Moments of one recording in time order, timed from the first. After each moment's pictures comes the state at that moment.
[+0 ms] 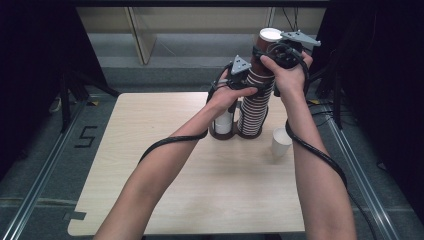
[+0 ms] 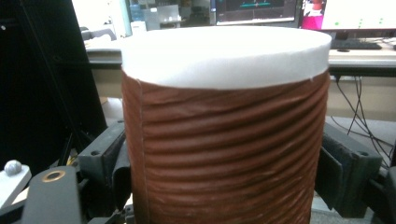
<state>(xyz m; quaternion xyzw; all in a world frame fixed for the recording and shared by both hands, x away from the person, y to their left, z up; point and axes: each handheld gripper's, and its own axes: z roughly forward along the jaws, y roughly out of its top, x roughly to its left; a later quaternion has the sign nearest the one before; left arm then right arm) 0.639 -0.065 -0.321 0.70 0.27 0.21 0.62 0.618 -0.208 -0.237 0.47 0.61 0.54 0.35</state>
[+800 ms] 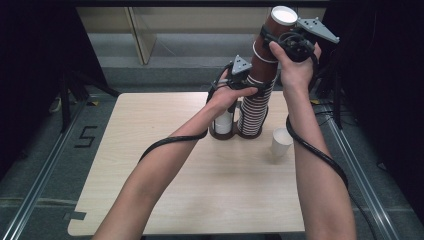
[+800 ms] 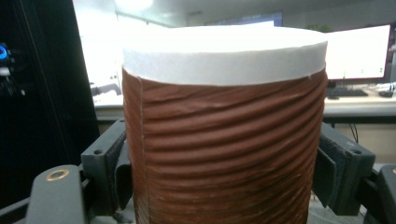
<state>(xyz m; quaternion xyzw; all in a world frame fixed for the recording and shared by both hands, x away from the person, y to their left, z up) 0.638 -0.065 -0.320 0.70 0.27 0.22 0.62 0.598 -0.215 -0.201 0.43 0.53 0.61 0.40</state>
